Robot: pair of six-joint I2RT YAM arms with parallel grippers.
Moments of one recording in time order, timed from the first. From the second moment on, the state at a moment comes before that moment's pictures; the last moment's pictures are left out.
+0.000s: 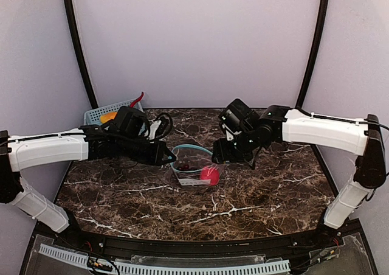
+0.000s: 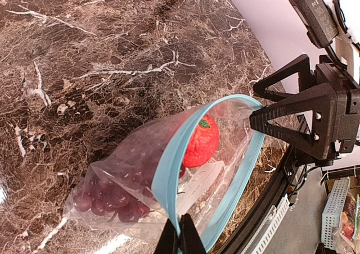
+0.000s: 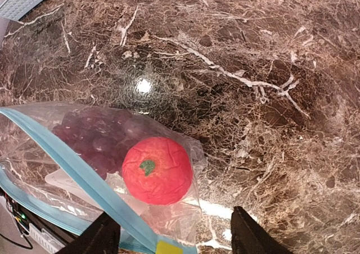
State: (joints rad) left arm -0.80 1.38 1.00 -0.32 0.27 -0.54; right arm 0.93 1.63 1.37 -0.78 0.08 0.67
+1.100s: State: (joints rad) left arm -0.80 1.42 1.00 -0.30 0.25 -0.54; right arm 0.97 1.68 1.41 -0.76 0.11 0.65
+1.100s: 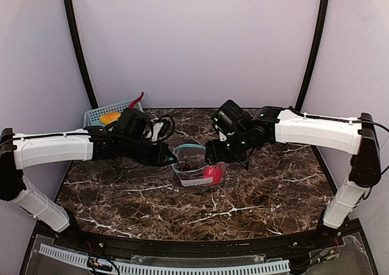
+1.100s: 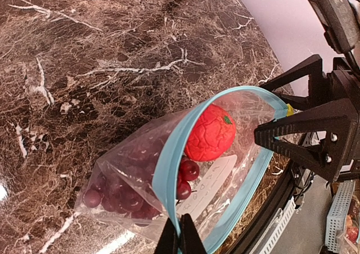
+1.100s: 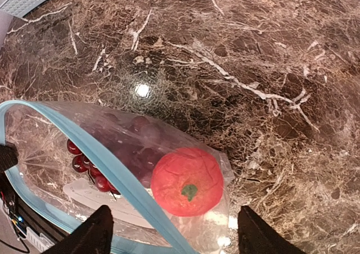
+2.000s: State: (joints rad) left arm -0.80 1.42 0.98 -0.29 0.25 -0.53; right arm 0.94 1.86 1.52 -0.92 0.17 0.64
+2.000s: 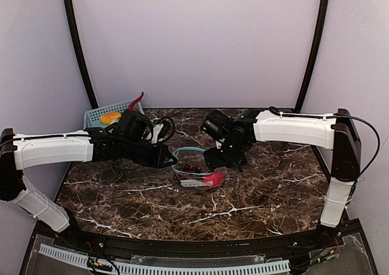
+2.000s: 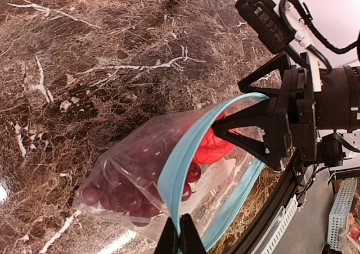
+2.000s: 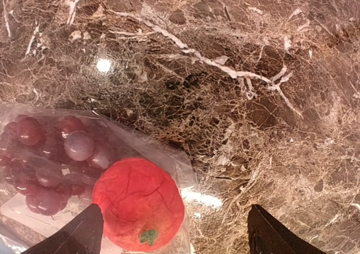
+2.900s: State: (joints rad) left arm -0.80 1.40 0.98 -0.29 0.24 -0.54; right arm 0.93 1.61 1.42 -0.83 0.06 0.66
